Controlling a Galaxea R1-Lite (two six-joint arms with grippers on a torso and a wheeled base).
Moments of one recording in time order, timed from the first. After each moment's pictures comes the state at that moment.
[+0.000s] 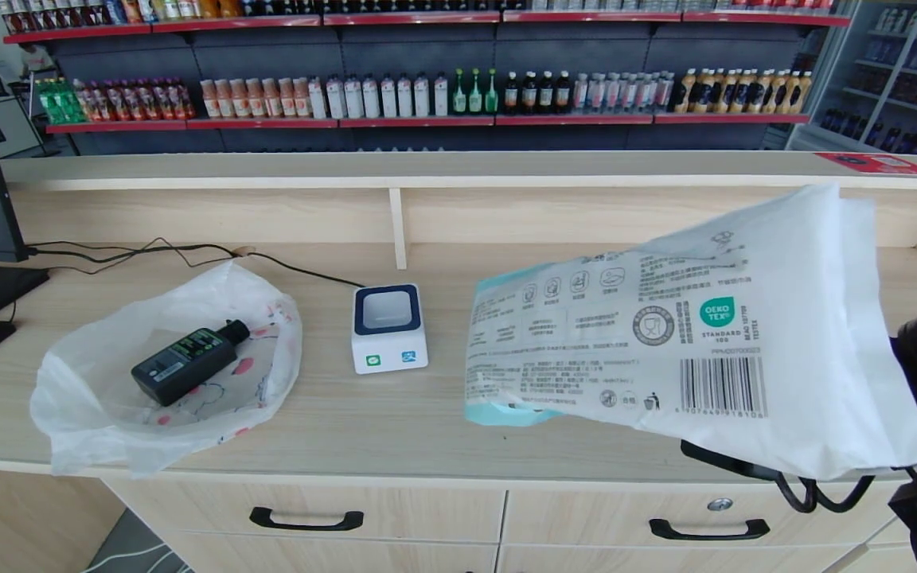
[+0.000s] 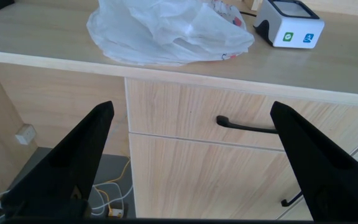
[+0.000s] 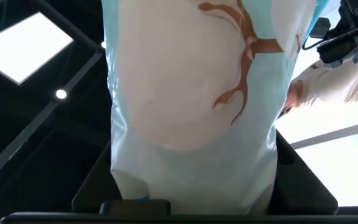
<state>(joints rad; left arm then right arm) 0.00 0.00 0.00 0.00 0.01 -0.03 0.52 1.65 -0.52 -1.57 0.95 2.60</state>
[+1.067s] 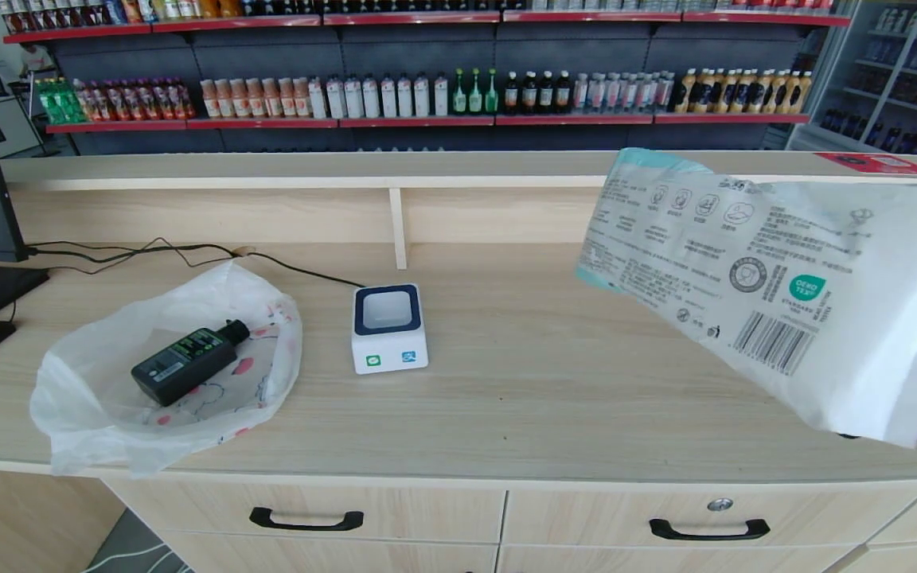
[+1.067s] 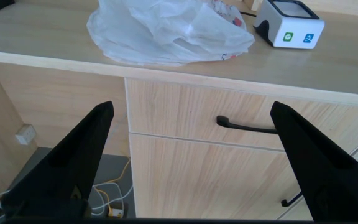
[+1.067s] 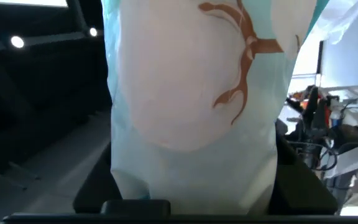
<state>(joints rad) 0.00 0.00 0.00 0.00 0.01 -0.03 0.26 1.55 -0.50 -1.57 0.94 2.06</state>
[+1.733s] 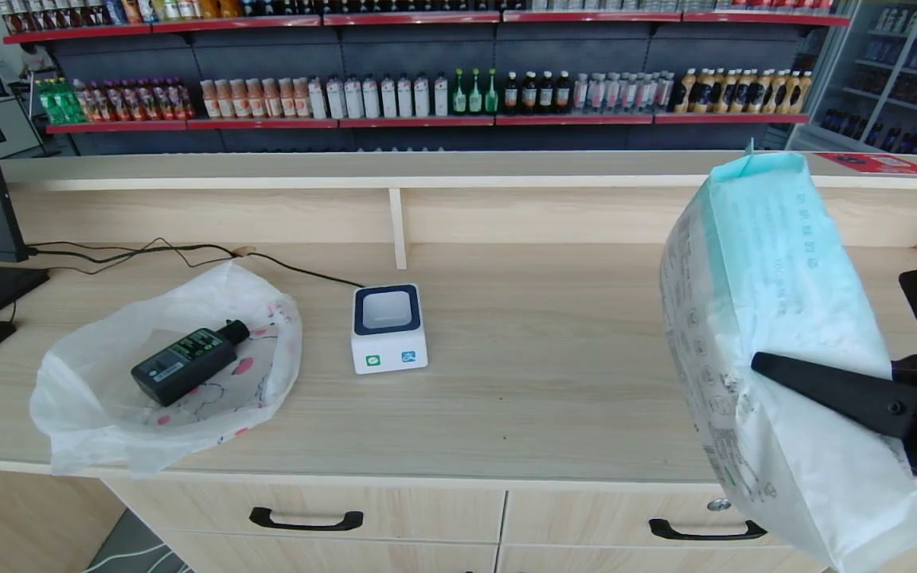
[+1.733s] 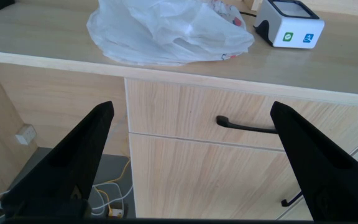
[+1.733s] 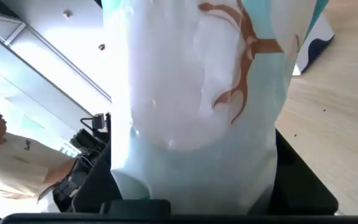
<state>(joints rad) 0.00 0.00 0.00 0.00 0.01 -0.03 0.19 1.47 -0.22 -1.57 0.95 0.82</state>
